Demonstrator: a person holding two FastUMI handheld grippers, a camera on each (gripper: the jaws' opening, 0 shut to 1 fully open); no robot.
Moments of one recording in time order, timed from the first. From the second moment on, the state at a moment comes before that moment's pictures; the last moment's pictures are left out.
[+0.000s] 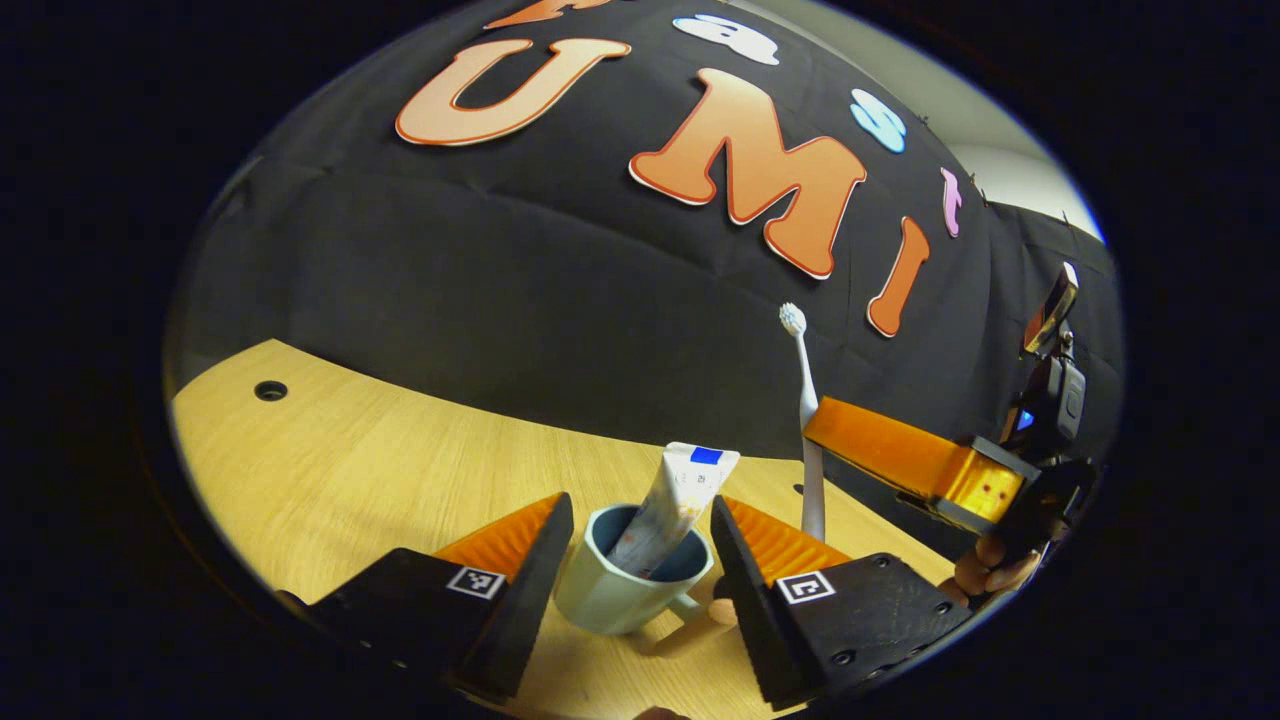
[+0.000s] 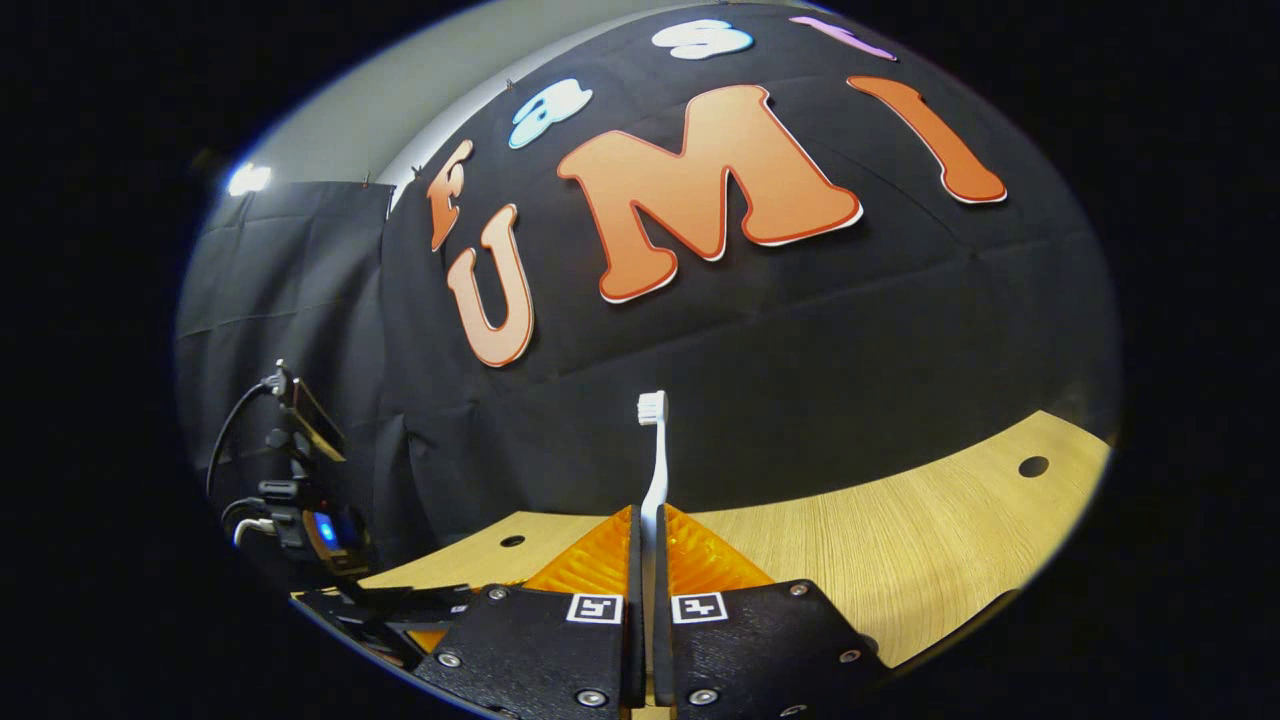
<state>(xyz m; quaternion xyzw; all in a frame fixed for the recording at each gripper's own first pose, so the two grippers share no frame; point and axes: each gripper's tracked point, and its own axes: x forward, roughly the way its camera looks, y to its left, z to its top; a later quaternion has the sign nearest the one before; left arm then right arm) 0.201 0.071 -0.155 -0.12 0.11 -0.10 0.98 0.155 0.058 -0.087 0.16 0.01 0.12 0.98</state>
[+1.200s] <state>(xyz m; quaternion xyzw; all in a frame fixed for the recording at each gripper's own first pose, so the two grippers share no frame) 0.146 0.139 -0.156 -0.12 0.10 -0.02 0.99 0.190 0.093 -0.115 0.18 -0.04 0.13 0.97</state>
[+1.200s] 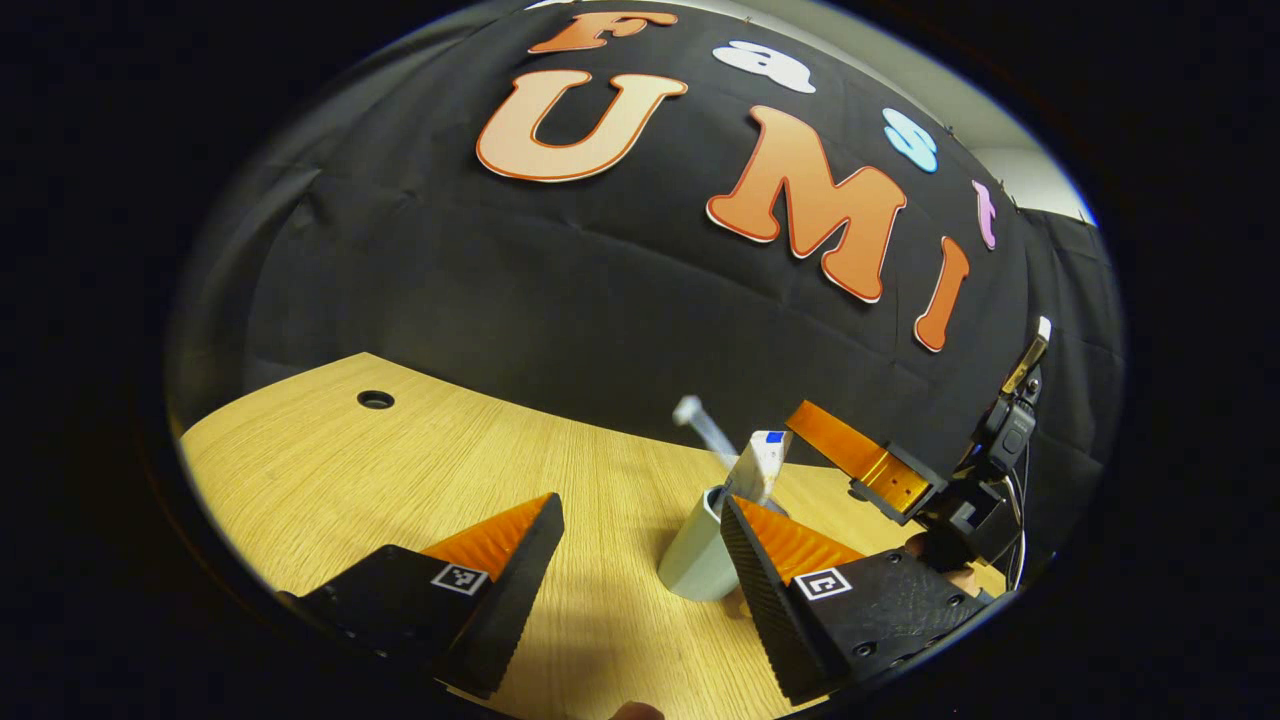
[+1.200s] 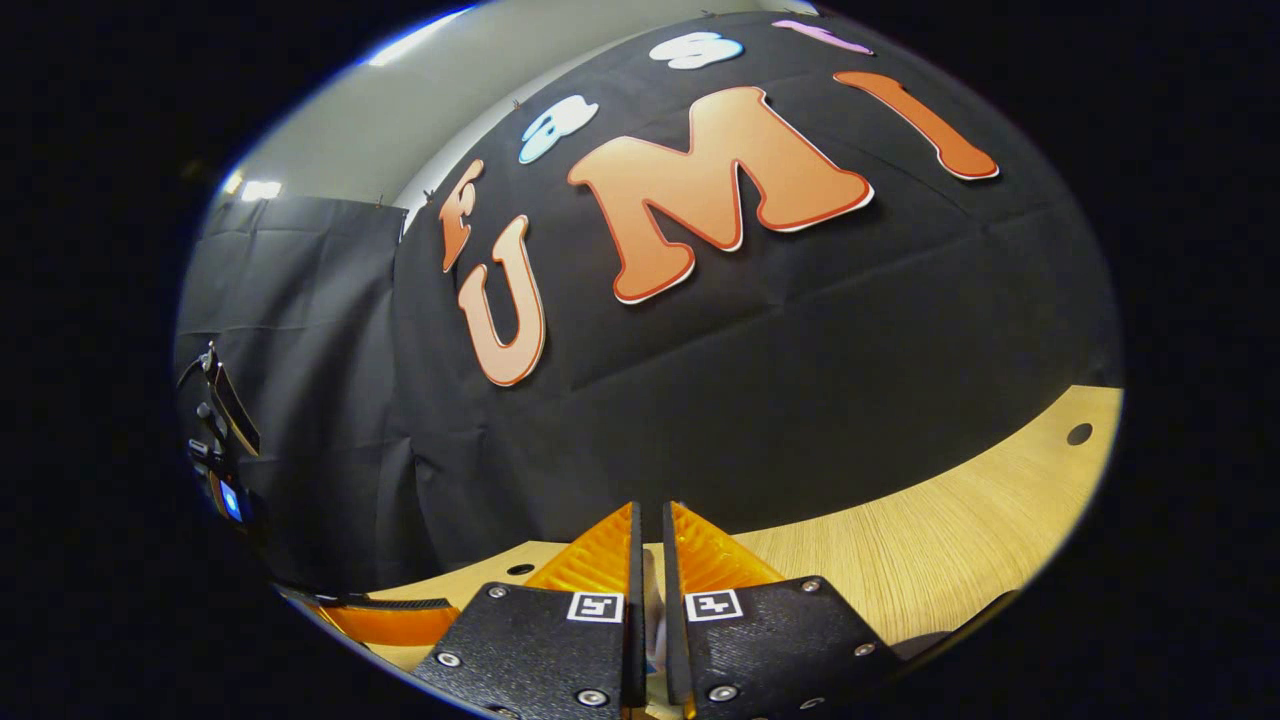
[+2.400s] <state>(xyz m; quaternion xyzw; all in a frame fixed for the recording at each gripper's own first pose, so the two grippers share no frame) 0.127 0.109 -0.167 -0.10 0.13 -0.05 0.99 0.198 0.020 -0.189 -0.08 0.24 0.16 0.95</state>
